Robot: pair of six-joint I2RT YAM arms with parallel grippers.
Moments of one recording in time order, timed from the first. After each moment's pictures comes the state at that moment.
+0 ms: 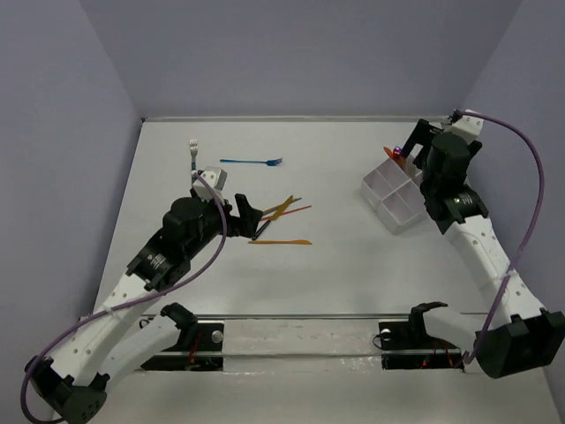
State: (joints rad) left arm -0.61 0.69 0.75 -0.33 -0.01 -0.37; right arm 0.17 1.16 1.11 -0.18 0.58 0.23
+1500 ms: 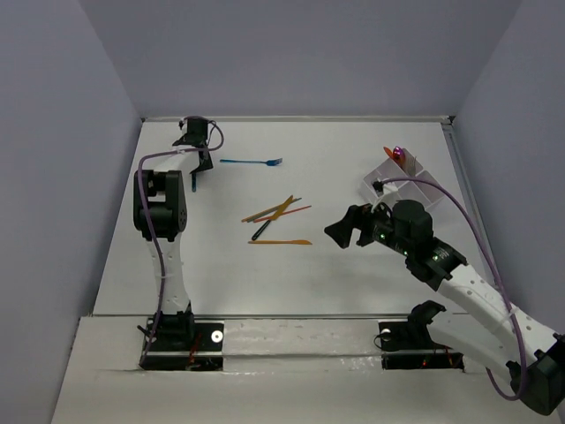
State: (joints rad) left arm -0.06 2.19 1.66 -0.38 -0.33 -0.29; right arm 0.60 0.81 0.64 -0.15 -0.19 0.47
